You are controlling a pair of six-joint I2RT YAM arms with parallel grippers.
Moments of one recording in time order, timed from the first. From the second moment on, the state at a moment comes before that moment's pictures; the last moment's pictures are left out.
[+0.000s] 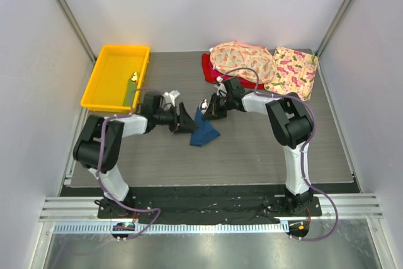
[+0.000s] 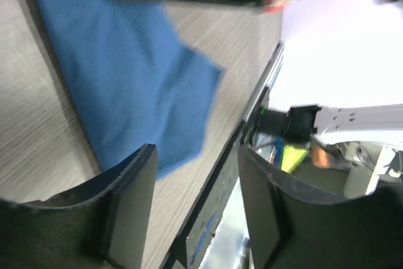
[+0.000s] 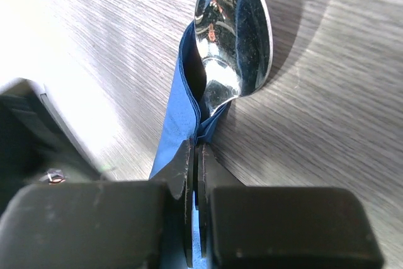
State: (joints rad) left arm -0.32 1.79 0.81 0.23 0.94 -0.72; right arm 0.45 2.12 1.34 -0.10 -0.61 0.60
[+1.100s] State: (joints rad) left arm -0.05 1.40 0.83 0.07 0.87 -0.39; right arm 0.44 1.99 1.30 -0.06 -0.66 0.58
